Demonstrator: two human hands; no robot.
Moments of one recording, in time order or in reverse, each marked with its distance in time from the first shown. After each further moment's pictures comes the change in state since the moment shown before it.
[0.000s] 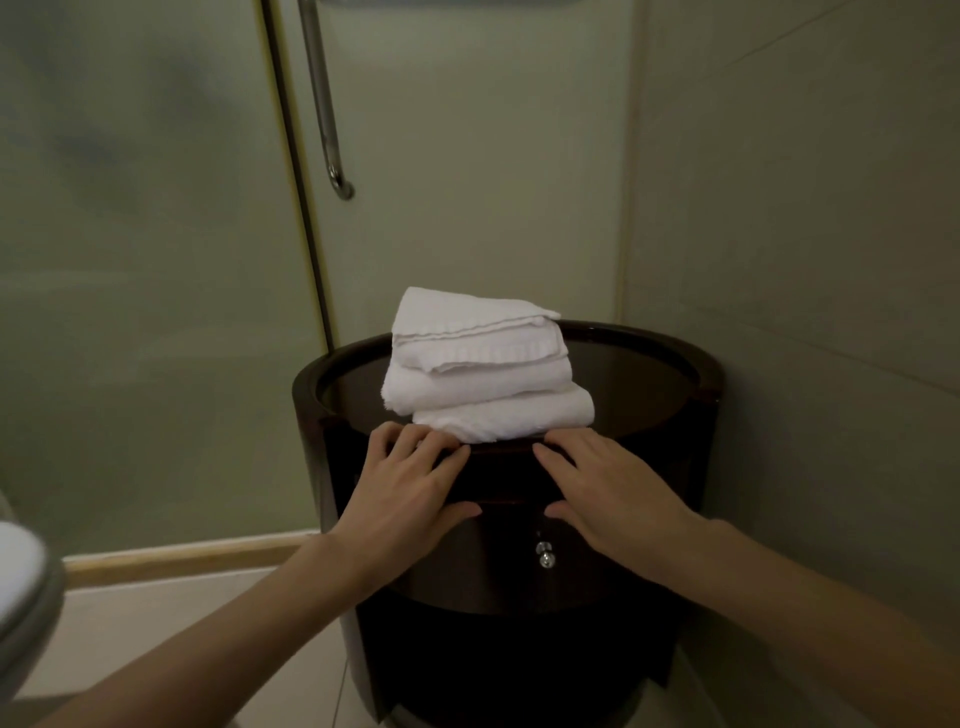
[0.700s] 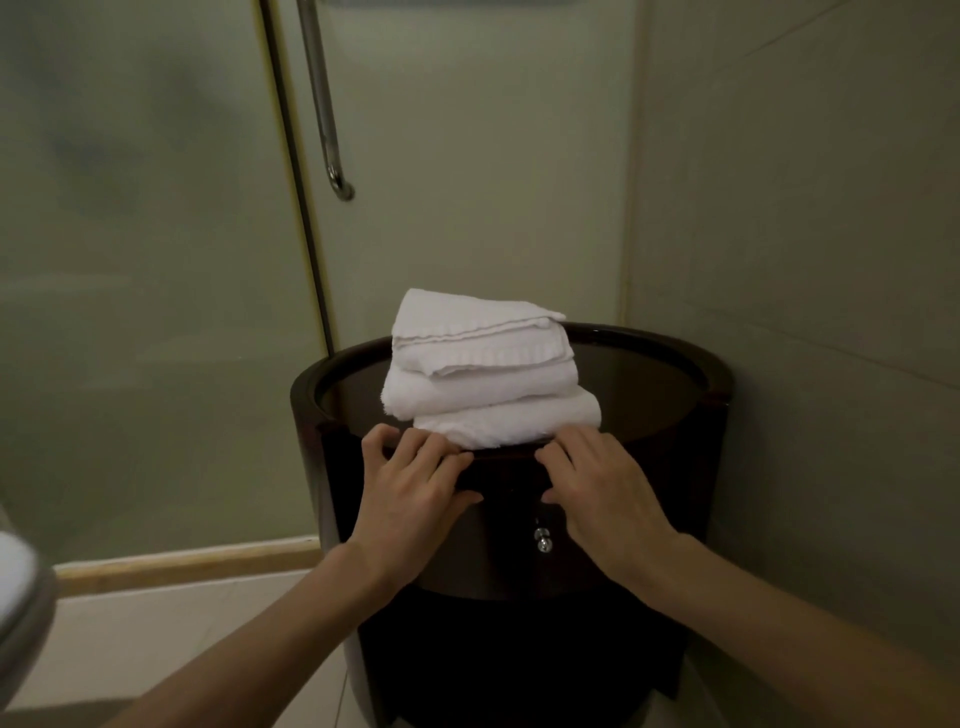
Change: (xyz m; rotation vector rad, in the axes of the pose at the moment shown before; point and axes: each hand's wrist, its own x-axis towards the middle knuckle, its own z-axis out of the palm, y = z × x) left_hand 0.004 0.003 0.018 0.044 0.292 -0.065; right_hand 0.010 -0.011 0.021 0.123 0.188 0.145
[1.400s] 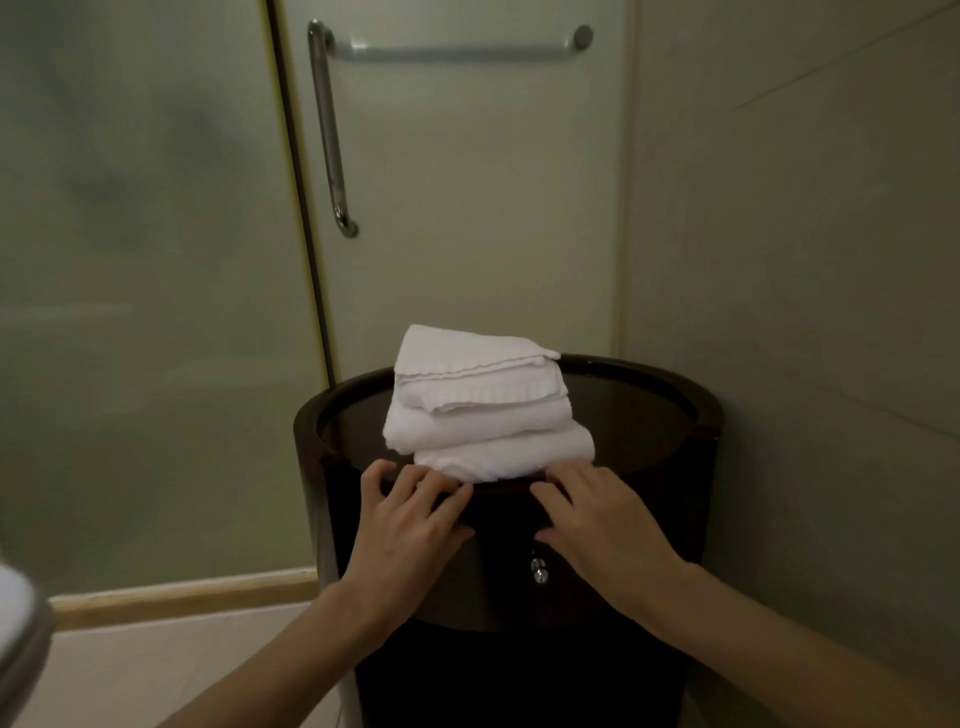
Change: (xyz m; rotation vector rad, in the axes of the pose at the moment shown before) left_hand -0.001 0.000 -0.008 -0.011 -0.094 0.009; right_hand 0.003 0.004 -0.010 -0.070 -0.086 -0.071
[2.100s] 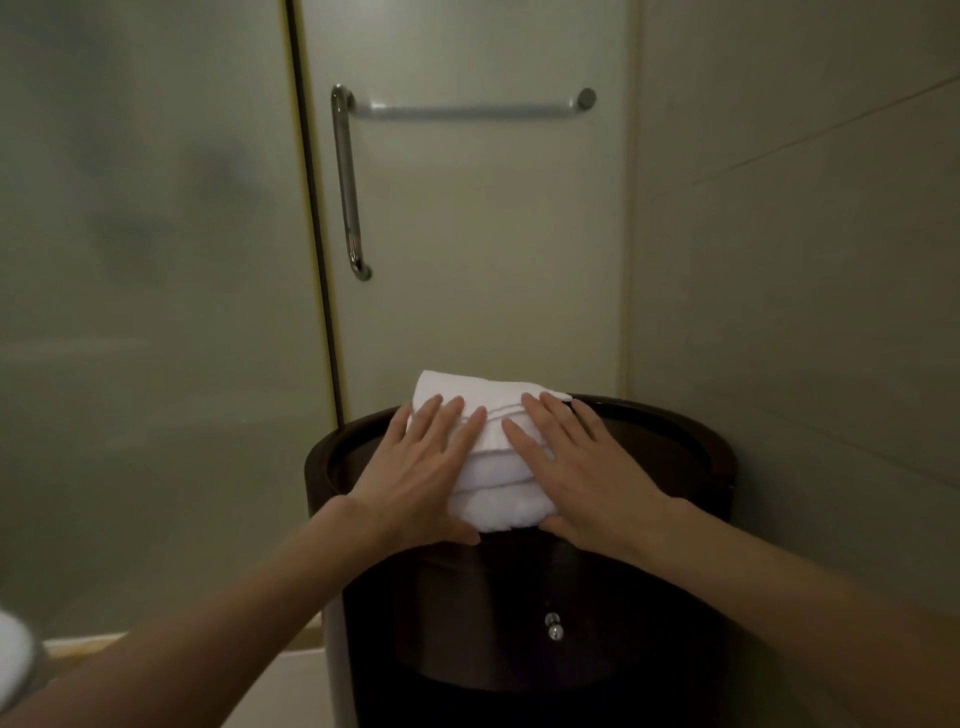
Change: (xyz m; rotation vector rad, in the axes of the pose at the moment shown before) left_hand 0.087 -0.046 -0.027 0.071 -0.516 0.007; right_hand 0.075 0.025 -0.030 -0.218 -0.142 -0.078
